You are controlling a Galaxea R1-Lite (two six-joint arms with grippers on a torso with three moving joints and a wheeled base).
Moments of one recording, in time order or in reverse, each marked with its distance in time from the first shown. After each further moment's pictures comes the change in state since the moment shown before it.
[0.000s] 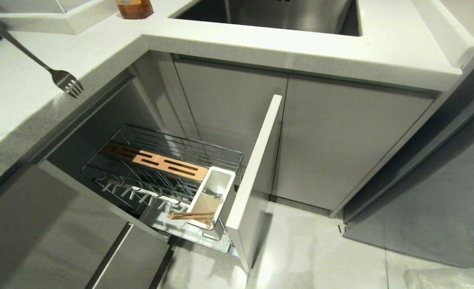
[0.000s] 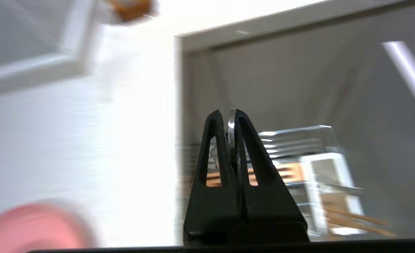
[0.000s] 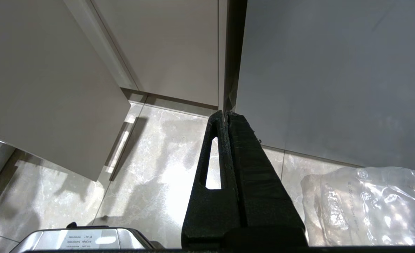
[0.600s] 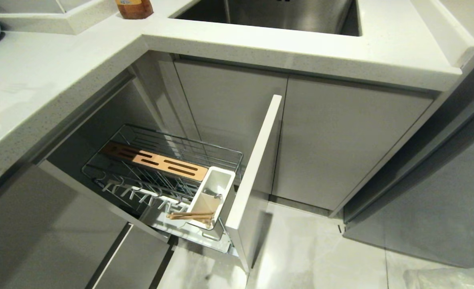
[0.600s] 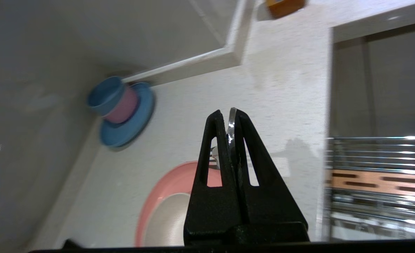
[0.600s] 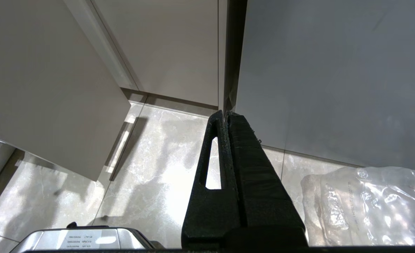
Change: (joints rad) left arm 0.406 -0.022 -0.138 0.002 0.000 0.146; right arm 0.000 0.000 0.000 0.000 0.000 0.000
